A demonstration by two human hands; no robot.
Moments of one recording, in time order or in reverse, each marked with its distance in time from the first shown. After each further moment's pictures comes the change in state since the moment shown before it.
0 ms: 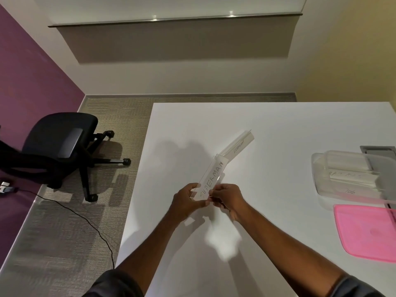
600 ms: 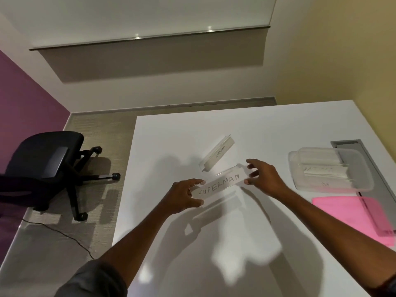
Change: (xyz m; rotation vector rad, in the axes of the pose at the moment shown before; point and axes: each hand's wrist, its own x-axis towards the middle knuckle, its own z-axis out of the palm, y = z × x) left_hand 0.010 0.065 -0.002 0.300 -0.212 0.260; right_hand -0.021 -0.071 -0.168 -0.817 0.238 -0.507
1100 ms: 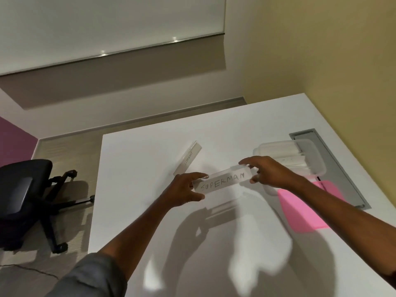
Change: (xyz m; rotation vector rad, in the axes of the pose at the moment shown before) left_hand 0.061 0.102 0.051 0.125 -0.085 0.166; right_hand -0.027 0.069 -0.122 -0.201 -0.096 -0.149
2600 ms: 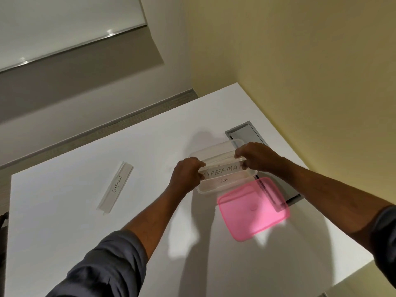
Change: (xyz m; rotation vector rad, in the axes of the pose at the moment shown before) left_hand 0.218 0.178 0.160 0.565 0.025 0.173; right_hand -0.014 0.213 -0.120 -0.350 0.096 0.096
